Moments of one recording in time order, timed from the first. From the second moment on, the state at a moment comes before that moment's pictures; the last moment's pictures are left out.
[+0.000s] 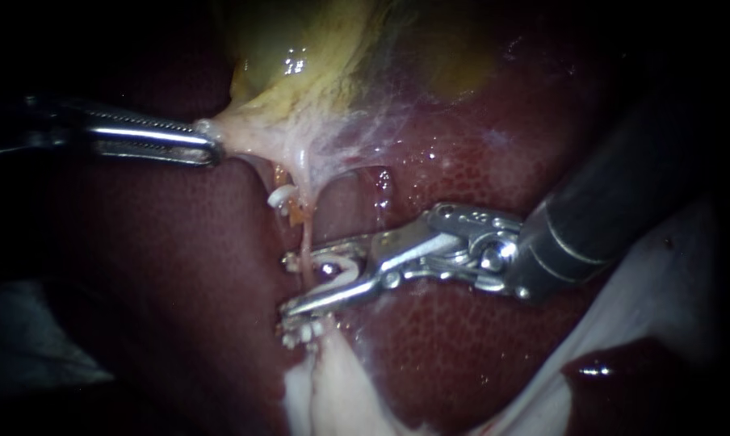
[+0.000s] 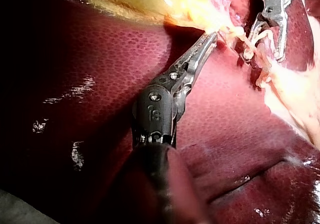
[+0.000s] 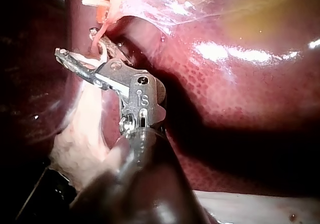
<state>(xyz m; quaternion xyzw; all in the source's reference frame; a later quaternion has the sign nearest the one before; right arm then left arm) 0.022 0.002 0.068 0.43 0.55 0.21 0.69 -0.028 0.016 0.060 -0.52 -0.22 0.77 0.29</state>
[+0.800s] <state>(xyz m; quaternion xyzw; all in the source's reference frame) 0.023 0.002 0.064 0.46 0.56 0.21 0.66 -0.028 0.016 0.060 -0.52 -0.22 0.77 0.29</state>
